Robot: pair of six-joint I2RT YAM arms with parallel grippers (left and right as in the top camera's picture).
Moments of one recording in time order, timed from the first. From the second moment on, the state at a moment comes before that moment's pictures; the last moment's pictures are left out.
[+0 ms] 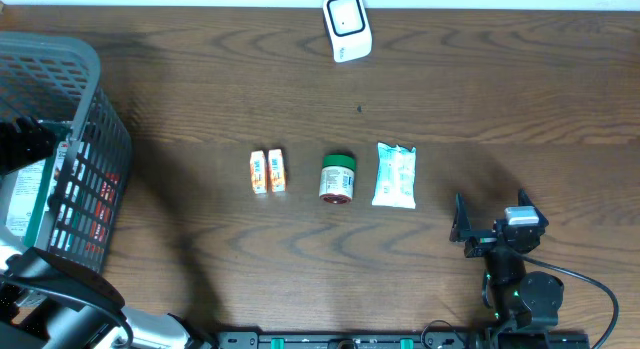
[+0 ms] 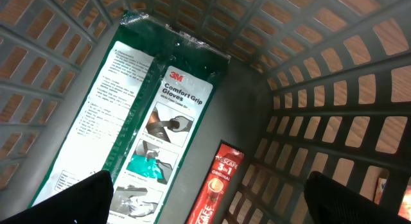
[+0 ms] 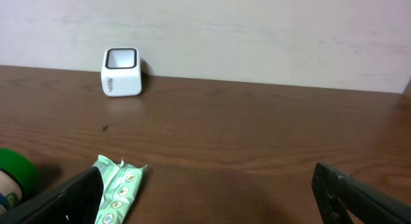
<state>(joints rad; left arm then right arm) 0.84 1.74 1.66 -1.08 0.39 0.35 -0.01 0.01 0.01 -0.06 -0.08 -0.04</state>
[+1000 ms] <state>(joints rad) 0.84 1.77 1.56 -1.36 0.20 0.81 -0.01 0.01 0.01 -0.06 -0.08 -0.04</state>
